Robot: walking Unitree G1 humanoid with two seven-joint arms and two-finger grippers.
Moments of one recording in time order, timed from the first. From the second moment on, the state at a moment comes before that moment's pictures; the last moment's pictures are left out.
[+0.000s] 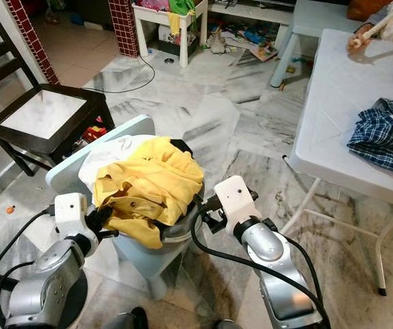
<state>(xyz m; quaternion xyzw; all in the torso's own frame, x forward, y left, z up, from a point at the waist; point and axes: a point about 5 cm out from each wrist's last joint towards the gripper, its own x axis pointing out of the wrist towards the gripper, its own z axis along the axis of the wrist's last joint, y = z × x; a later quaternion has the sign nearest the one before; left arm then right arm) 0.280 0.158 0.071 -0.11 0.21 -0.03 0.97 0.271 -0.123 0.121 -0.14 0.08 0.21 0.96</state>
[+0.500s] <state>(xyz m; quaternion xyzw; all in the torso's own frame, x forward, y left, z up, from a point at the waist) 0.256 0.157 0.059 -0.02 0.25 -0.05 0.97 0.271 -0.122 0.120 -0.14 0.08 0.22 0.96</state>
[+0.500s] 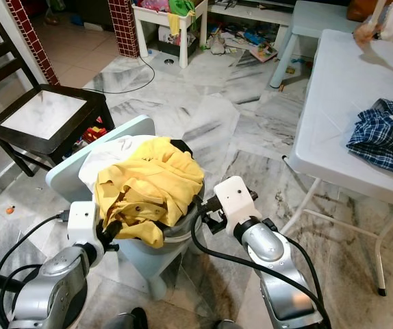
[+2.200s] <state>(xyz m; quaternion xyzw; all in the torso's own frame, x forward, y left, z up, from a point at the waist) 0.286 0.158 0.034 0.06 0.28 -0.10 0.95 0.272 -0.123 0.116 -0.14 0.09 0.21 0.96</state>
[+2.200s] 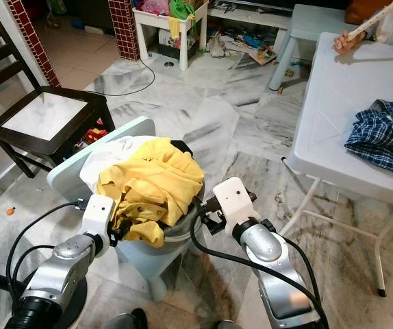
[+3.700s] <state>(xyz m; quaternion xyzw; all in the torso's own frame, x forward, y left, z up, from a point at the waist) 0.287 0.155 0.066 0.02 0.14 -0.09 0.99 0.276 -0.118 0.120 -0.13 0.08 0.21 0.97</state>
